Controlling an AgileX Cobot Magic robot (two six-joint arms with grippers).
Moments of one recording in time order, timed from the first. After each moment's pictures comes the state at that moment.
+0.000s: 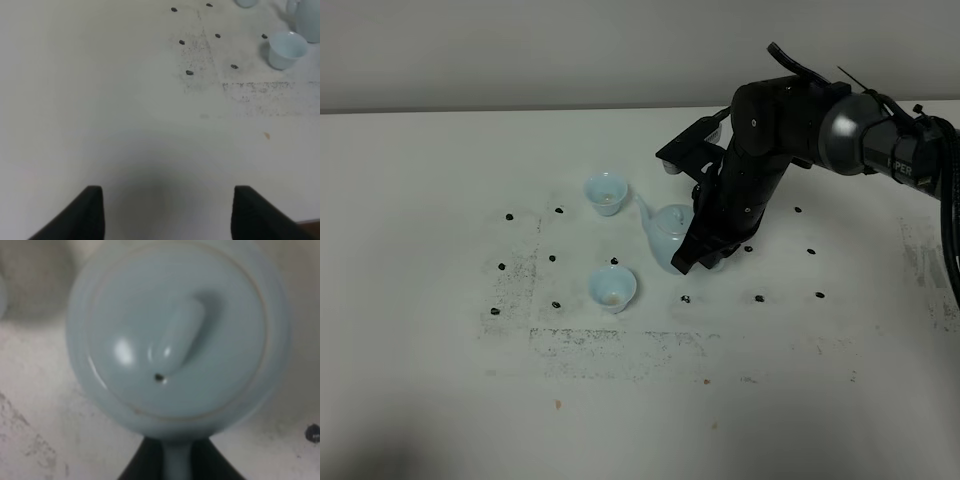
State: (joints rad) left arm -0.02 0.00 -0.46 -0.11 1.07 0.09; right arm 0.38 2.20 -1.67 0.17 0.98 -0.46
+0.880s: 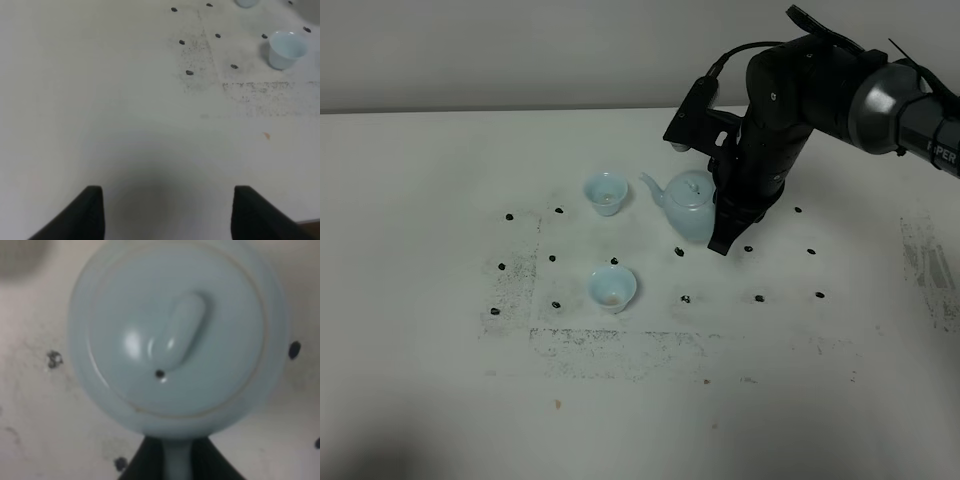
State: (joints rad) left arm -0.02 0.00 -0.46 -0.11 1.07 0.09; right arm 0.38 2.10 -1.68 0.00 0.99 -0.65
